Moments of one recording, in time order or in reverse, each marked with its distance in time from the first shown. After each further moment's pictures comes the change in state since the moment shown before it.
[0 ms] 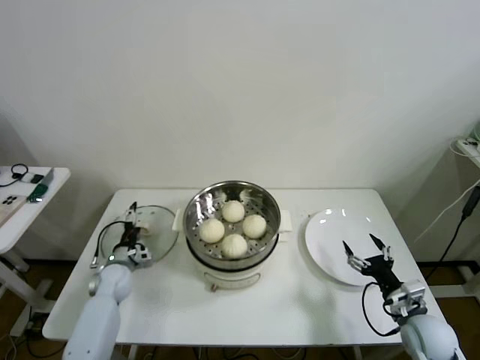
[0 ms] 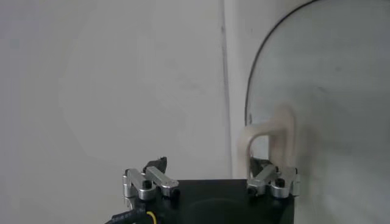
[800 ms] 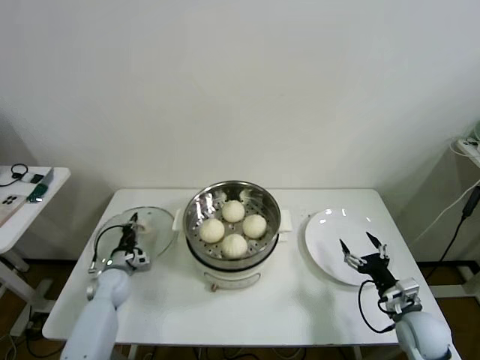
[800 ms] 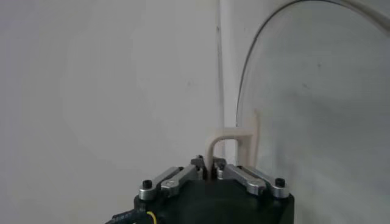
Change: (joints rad) left arm 0.034 0.016 0.005 -0.024 -0.038 0.003 -0.014; right arm 0.038 0.020 -0.014 -0.033 -0.032 0.012 -0.006
